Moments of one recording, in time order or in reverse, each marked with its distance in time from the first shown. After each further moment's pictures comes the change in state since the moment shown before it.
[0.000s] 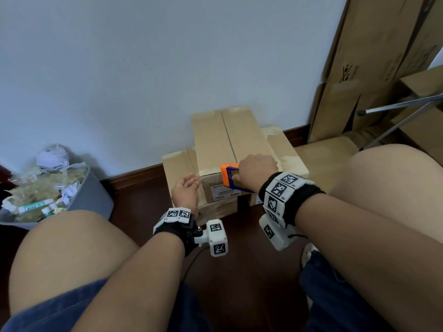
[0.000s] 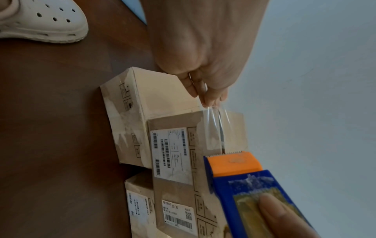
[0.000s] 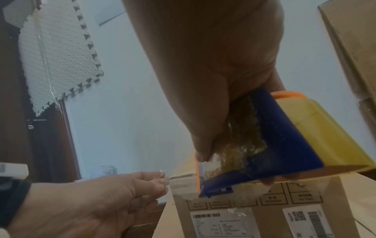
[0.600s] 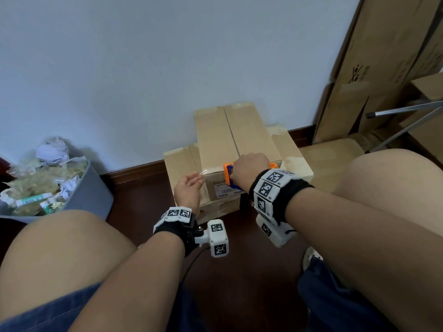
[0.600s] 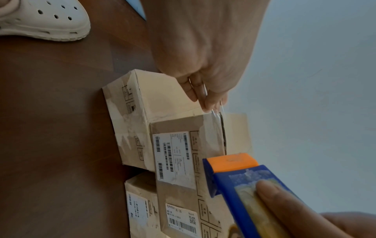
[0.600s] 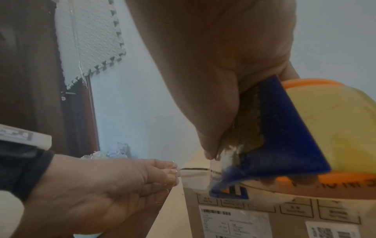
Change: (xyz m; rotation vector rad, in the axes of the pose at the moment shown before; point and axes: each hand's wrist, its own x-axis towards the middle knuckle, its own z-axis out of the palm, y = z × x) left_hand 0.013 -0.011 0.001 -0.046 -0.034 -0.016; right_hand 0.024 -0.020 0.000 -0.083 -0.039 -0.079
